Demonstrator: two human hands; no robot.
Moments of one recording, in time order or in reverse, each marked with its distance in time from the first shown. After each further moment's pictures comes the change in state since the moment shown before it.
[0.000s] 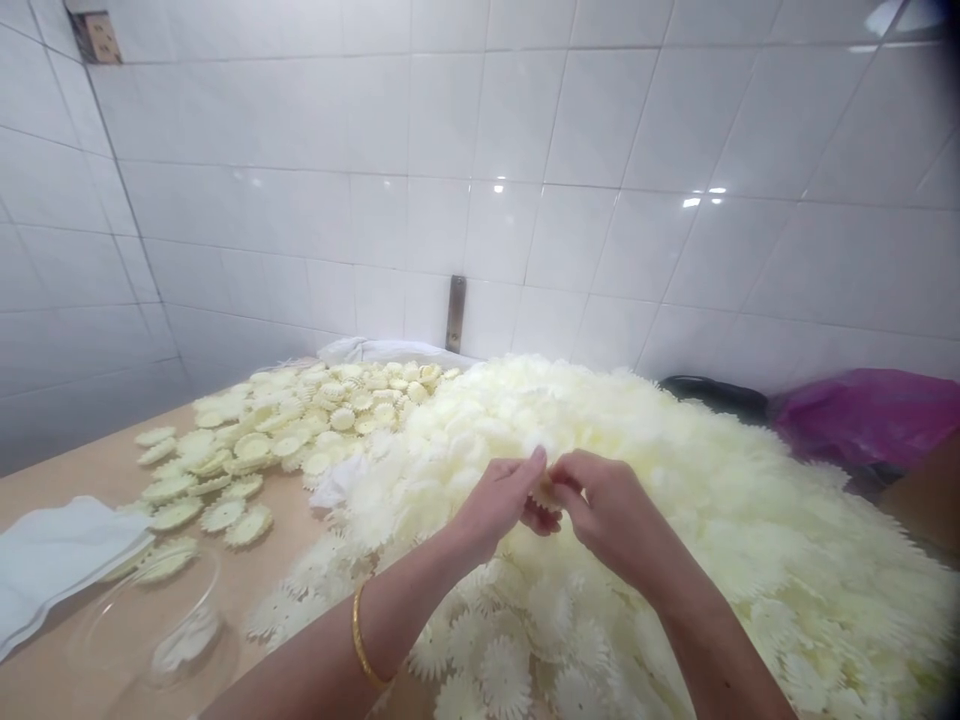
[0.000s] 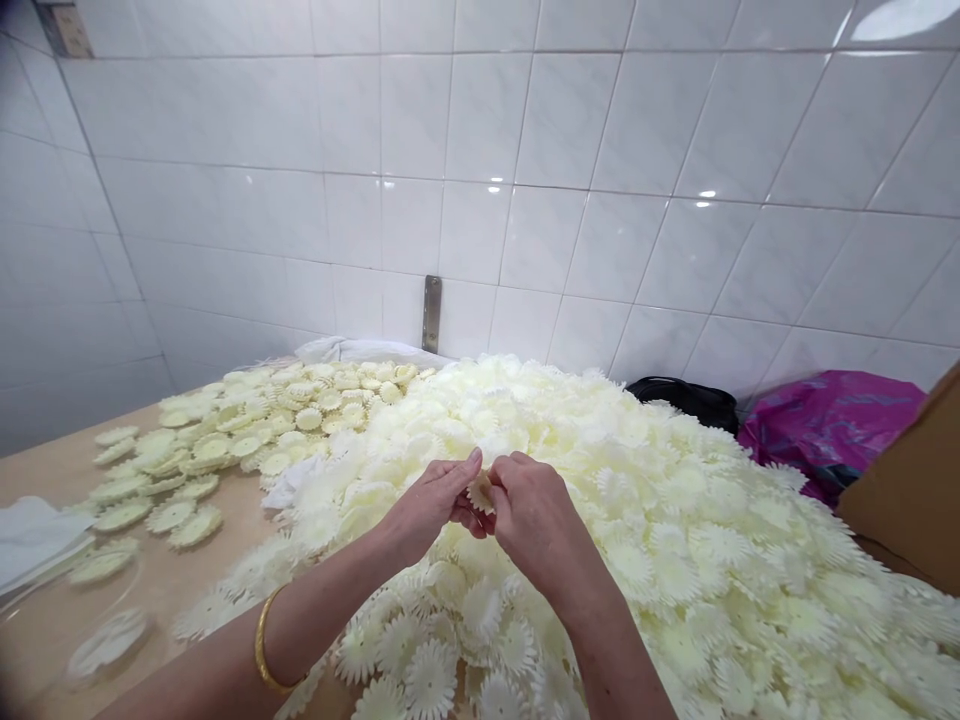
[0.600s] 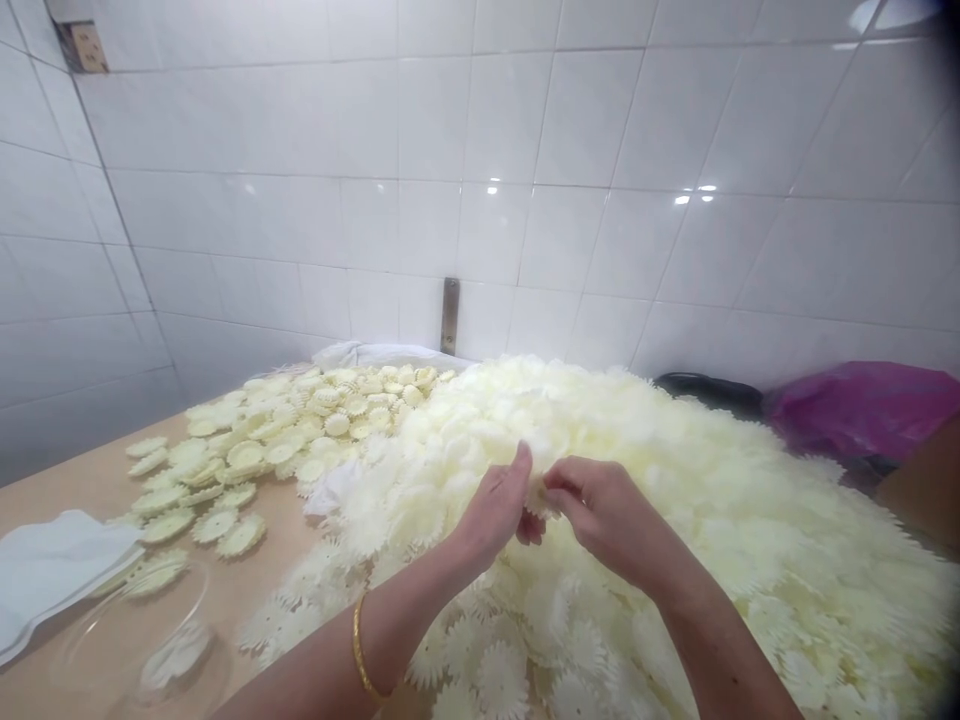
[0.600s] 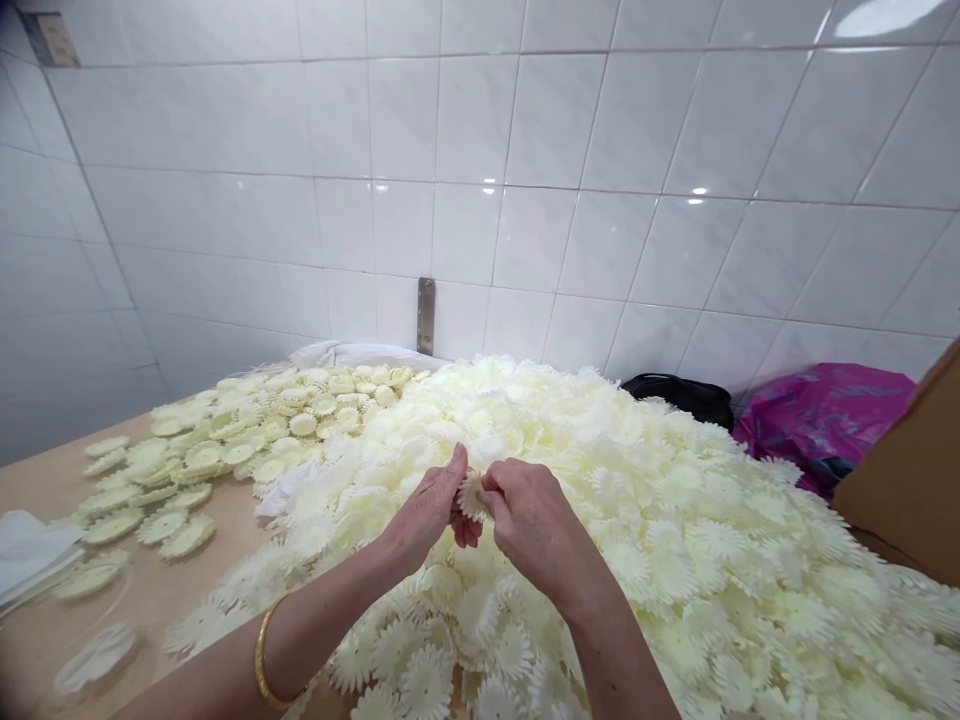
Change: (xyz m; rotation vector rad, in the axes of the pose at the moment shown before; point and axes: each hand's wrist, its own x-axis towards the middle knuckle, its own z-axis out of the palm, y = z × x) left_hand 0.003 -0.007 0.008 0.104 0.115 -0.001; right_hand -0.001 0.003 -0.004 0.079 -0.064 0.009
